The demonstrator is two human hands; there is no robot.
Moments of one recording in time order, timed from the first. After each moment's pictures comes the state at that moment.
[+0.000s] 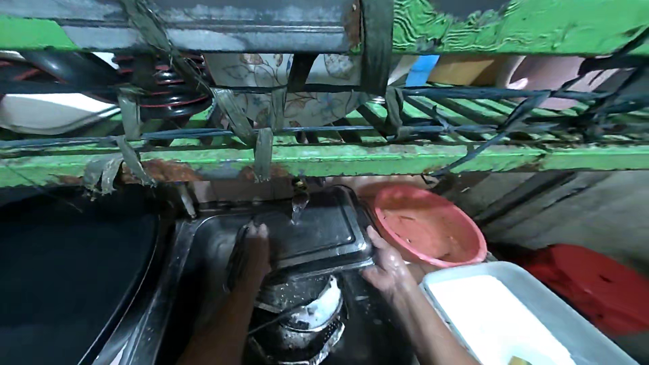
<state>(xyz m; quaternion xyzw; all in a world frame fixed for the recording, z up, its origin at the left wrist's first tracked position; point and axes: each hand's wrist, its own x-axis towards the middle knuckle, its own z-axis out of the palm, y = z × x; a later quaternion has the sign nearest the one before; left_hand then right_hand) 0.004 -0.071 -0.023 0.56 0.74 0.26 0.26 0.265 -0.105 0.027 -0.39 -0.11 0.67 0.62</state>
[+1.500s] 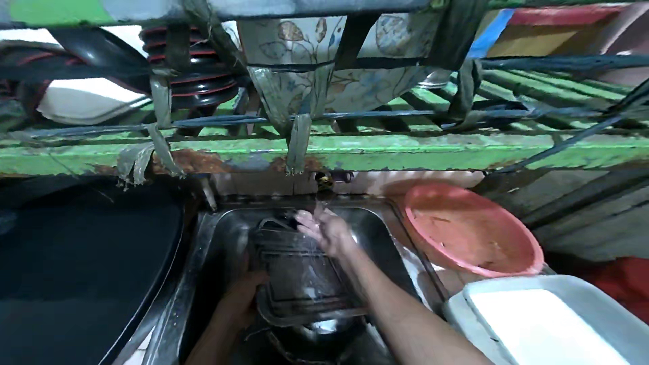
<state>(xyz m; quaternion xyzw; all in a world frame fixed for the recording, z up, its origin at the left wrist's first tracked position) -0.045 -0.171 0.036 0.24 0.62 0.44 0.61 0.139 -0.043 0.020 -0.47 -0.26 0.70 0.47</state>
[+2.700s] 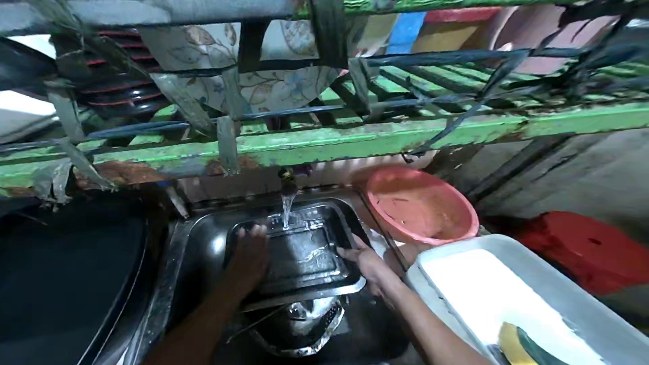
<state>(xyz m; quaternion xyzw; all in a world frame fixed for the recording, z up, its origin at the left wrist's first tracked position) -0.027 -0.104 -0.032 0.83 0.55 0.03 0.10 0.252 -0.131 0.032 -0.66 -0.33 0.58 0.34</state>
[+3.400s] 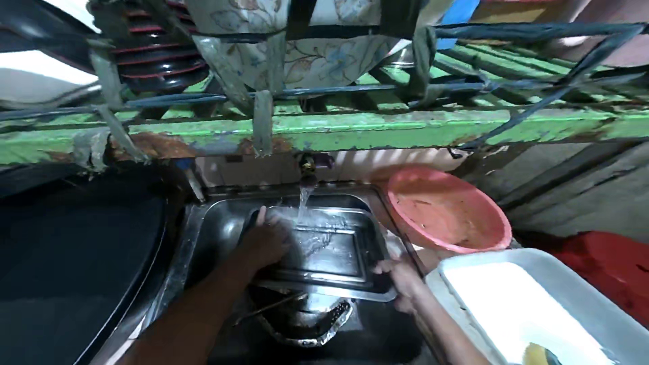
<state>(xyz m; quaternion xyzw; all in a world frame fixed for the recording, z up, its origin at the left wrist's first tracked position) -0.017 -0.080 -0.001 0.84 0.51 -0.09 0.16 0.270 -0.155 0.017 -0.68 -0.26 0.57 0.39</state>
